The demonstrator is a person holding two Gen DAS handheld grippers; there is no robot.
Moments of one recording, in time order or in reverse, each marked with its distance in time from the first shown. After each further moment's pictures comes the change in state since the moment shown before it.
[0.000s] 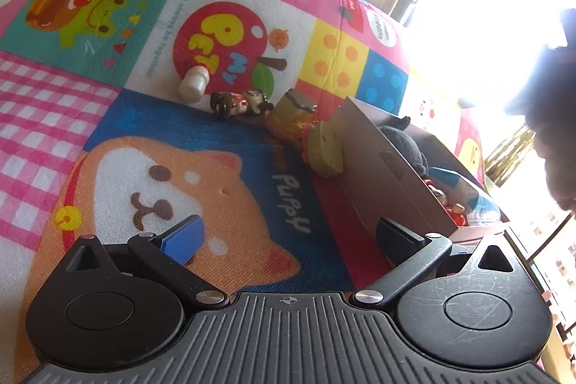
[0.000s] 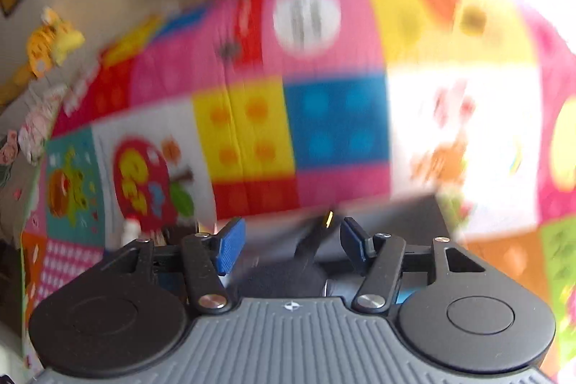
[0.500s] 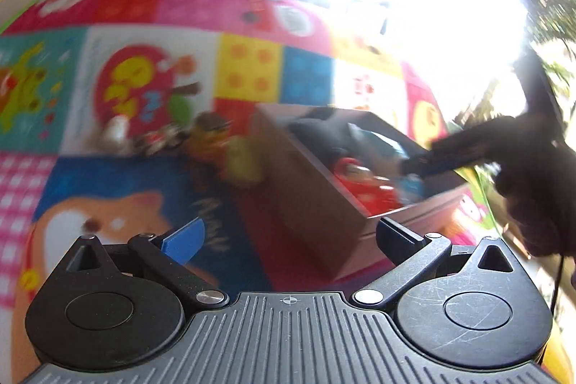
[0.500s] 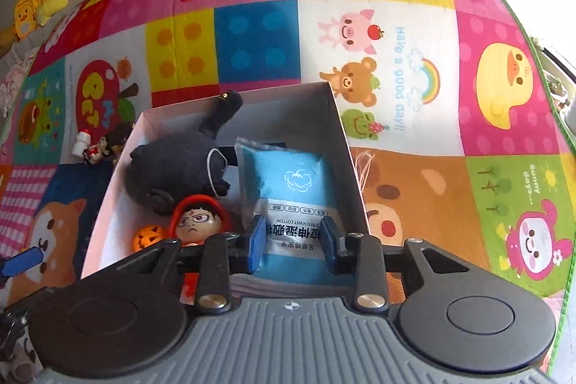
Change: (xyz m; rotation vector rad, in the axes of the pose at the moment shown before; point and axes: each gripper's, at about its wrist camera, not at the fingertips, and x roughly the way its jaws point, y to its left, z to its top) left arm -0.002 -0.082 0.003 0.312 0.001 -0.055; right arm -0.007 -0.063 -0.095 0.031 0.137 -0.052
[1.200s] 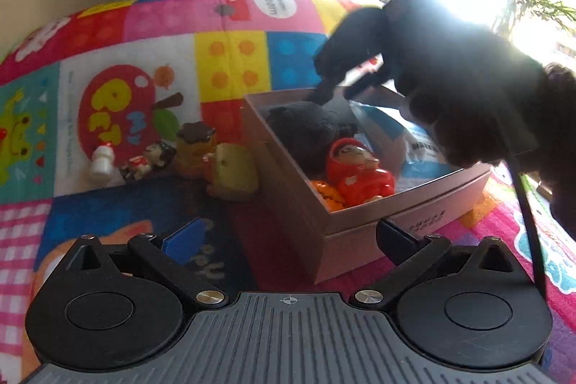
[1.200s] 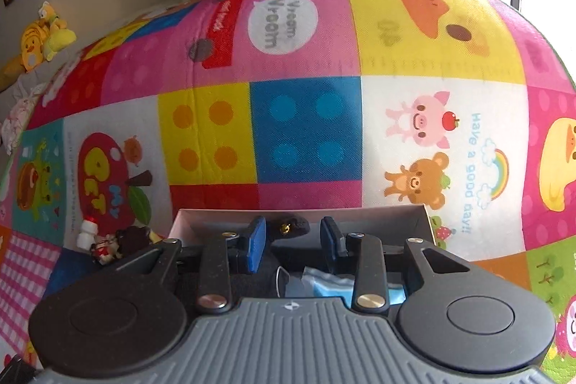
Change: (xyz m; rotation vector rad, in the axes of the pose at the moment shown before) left arm 0.028 -0.017 0.005 0.116 0.054 0.115; right arm 0.072 0.054 0.088 -0.011 -0.073 -0.018
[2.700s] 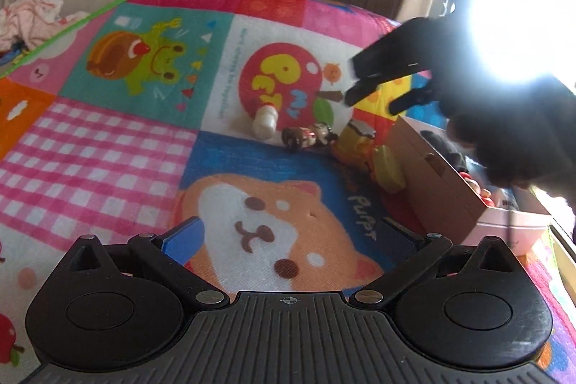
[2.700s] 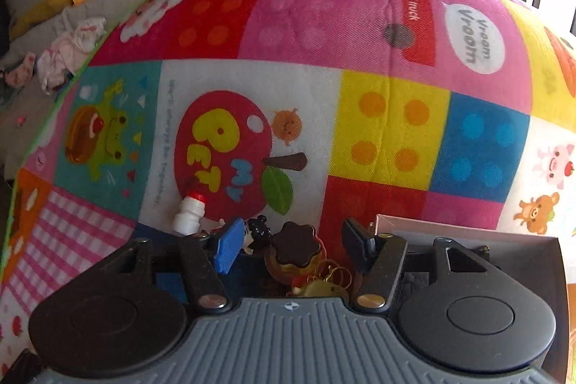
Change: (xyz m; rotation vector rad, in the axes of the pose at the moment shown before) left arm -0.054 0.115 -0.053 -0.334 -0.094 0.117; right arm 0.005 0.172 -0.007 -0.243 0.066 0.061
